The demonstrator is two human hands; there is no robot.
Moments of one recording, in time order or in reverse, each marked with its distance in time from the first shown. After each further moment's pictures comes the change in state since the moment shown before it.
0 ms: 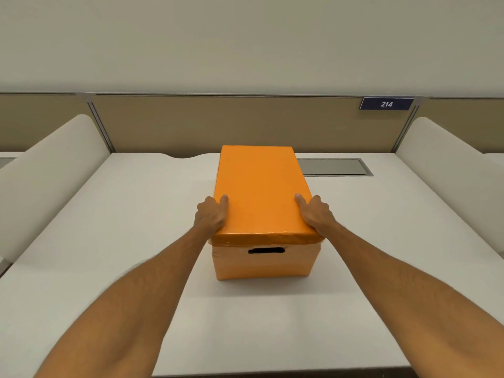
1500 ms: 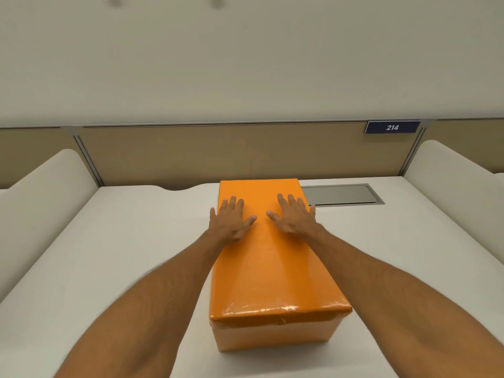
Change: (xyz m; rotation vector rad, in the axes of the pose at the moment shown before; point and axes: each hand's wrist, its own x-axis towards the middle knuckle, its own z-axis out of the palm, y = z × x) left_hand 0.090 0.059 0.011 0.648 -0.105 0.467; right_hand 0.084 -0.077 0.023 -0.537 -0.028 -0.372
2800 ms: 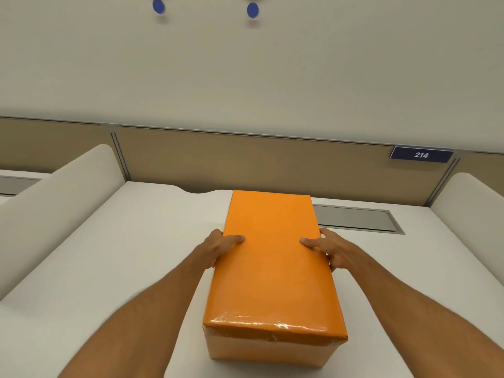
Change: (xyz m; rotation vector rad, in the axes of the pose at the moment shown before) left_hand -0.018 -0.032 -0.005 -0.993 -0.150 -0.541; right_hand 0.013 0.058 -0.020 0.953 -0.329 0.392
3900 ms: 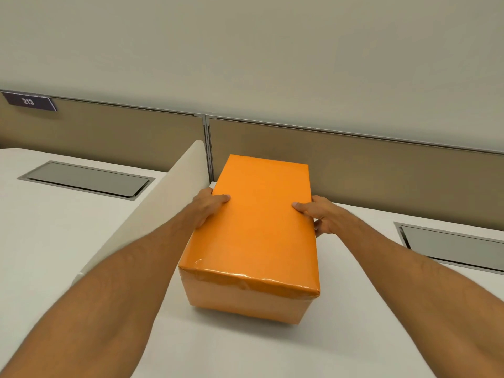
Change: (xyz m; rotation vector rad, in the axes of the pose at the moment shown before) left_hand 0.169 -0.039 -0.397 -0.060 0.235 0.051; right_hand 0.100 -0.246 0.368 0.003 -0.094 -0.089
